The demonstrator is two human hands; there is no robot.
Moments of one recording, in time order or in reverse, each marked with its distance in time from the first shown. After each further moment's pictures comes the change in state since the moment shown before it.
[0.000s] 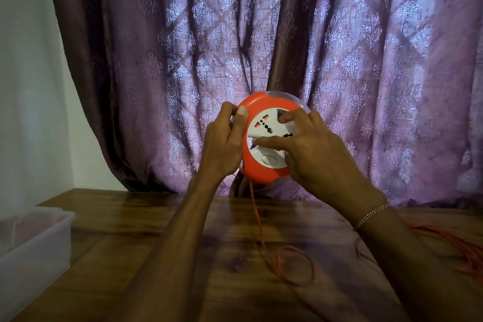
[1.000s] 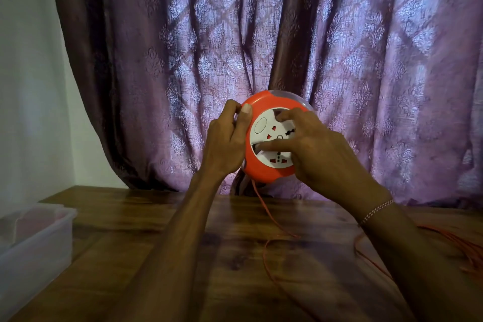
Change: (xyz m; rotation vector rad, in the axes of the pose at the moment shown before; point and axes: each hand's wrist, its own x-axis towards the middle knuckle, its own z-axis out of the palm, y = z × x) left_hand 0.000 -0.002 0.001 0.008 -0.023 0.018; right_hand -0.001 0.001 -0.005 0.018 -0.081 -0.048
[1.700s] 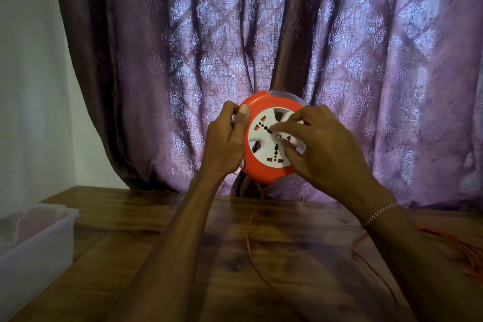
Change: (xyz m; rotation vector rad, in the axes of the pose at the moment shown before) left_hand 0.000 -0.001 -0.003 -0.034 0.024 -0.030; right_hand 0.003 0.005 0.005 0.113 0.286 0.057
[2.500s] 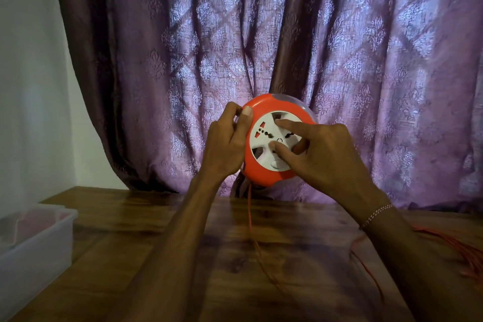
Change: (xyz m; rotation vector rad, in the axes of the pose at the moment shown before) left_hand 0.002 0.000 0.001 0.030 -0.006 0.038; right_hand -0.001 -0.004 0.002 0.146 0.029 0.184
